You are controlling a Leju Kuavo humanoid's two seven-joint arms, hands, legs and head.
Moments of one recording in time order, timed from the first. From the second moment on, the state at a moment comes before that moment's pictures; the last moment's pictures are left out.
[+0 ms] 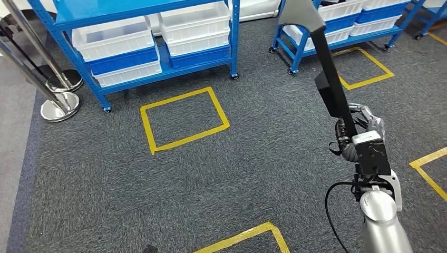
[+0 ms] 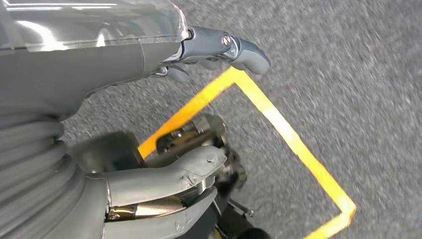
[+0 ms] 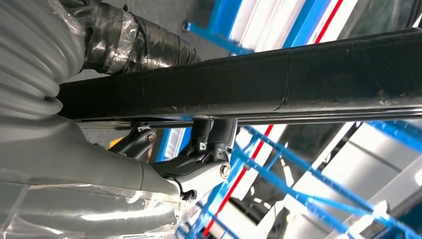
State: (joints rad) left arm -0.09 -0.18 0.29 -0.22 -0.58 0.07 -0.48; right arm -0.19 -0.21 -0.06 -1.74 0.22 -0.21 -0.16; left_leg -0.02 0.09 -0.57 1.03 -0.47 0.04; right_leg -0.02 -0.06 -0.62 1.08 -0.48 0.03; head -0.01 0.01
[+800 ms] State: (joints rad) left arm -0.08 -0.19 0.32 -0.22 -0.56 0.07 -0.49; right arm -0.15 -0.24 -0.10 -1.80 0.22 -0.22 -0.16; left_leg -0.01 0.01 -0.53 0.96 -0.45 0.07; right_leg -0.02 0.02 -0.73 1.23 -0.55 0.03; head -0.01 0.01
